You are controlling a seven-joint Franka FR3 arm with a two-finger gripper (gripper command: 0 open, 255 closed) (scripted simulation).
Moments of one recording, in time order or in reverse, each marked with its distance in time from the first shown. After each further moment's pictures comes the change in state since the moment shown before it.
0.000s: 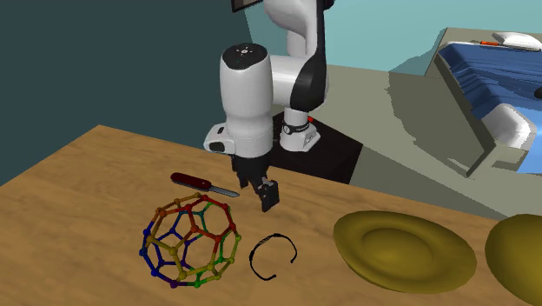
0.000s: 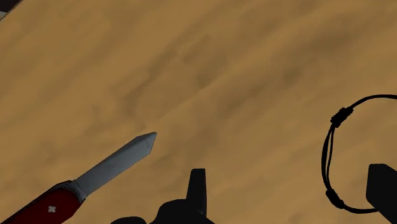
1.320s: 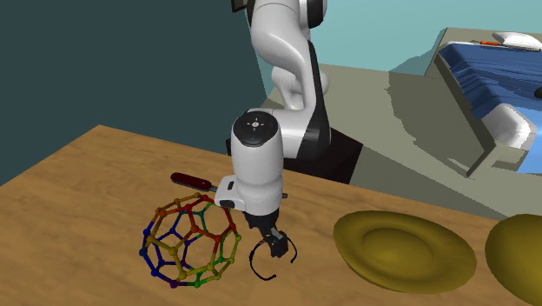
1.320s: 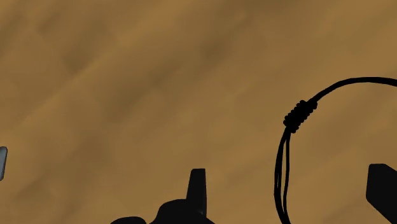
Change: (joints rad) arm 0.088 0.296 0.002 0.155 -0.141 0.095 0.174
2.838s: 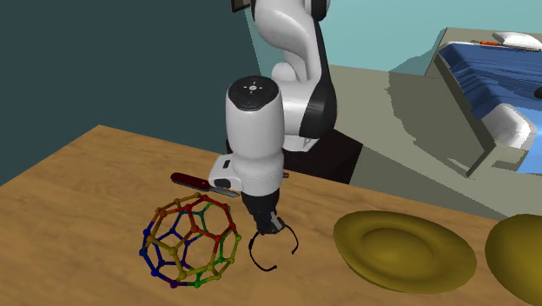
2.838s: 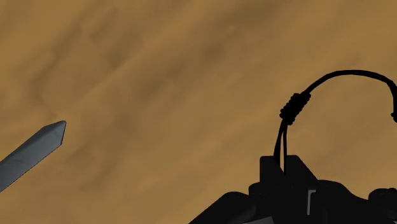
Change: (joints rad) arm -0.012 -0.068 0.015 0.064 0.039 -0.124 -0.025
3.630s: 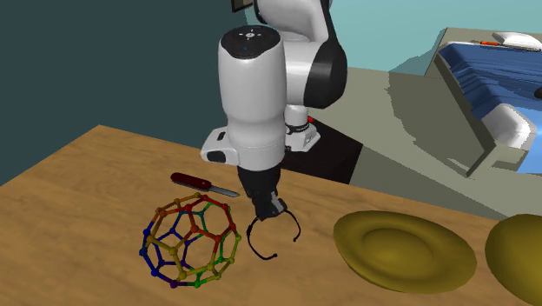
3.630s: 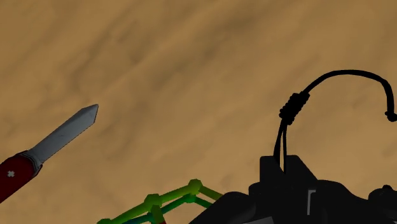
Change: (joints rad) arm -0.001 -0.039 0.009 0.117 0.023 -0.152 -0.013
